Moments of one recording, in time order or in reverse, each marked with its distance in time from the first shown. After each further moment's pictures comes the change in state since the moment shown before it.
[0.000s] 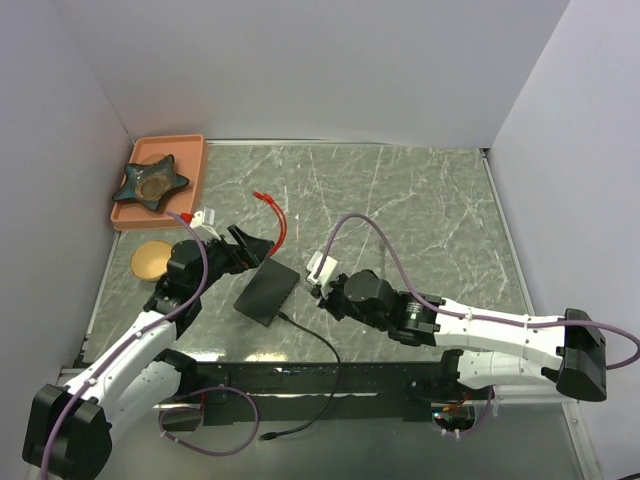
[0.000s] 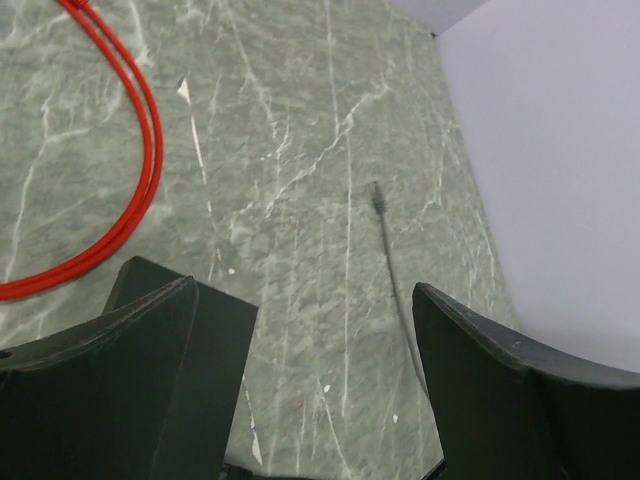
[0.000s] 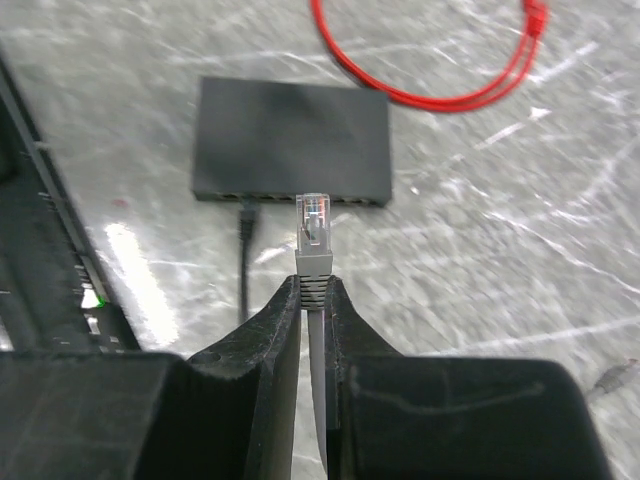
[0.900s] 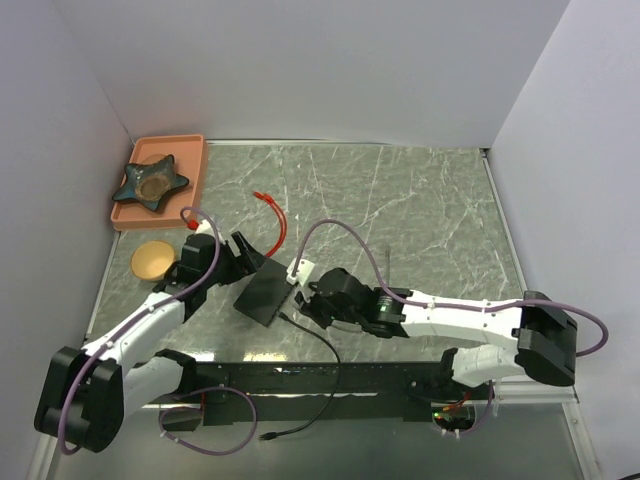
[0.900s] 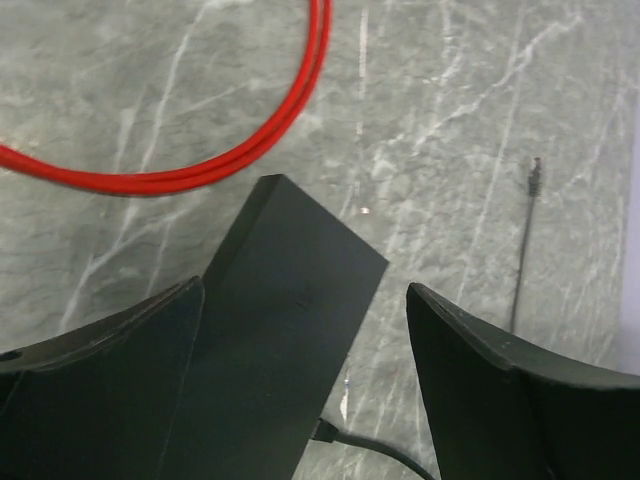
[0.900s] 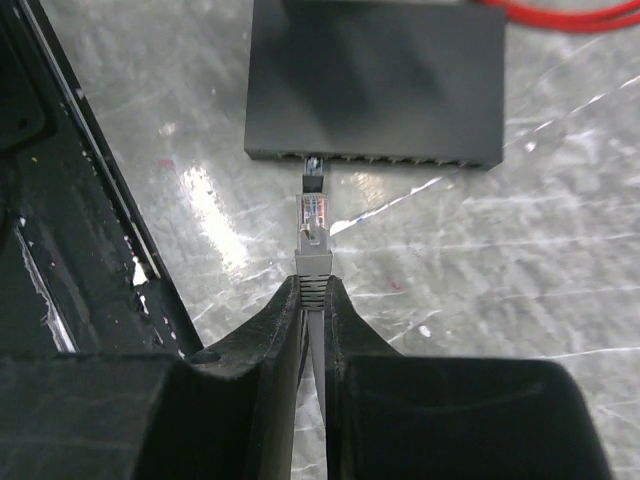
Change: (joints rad) left arm 0.052 0.187 0.044 -0.220 -0.047 0.027; right arm -0.017 0.206 0.050 -0.016 -0.144 0.129
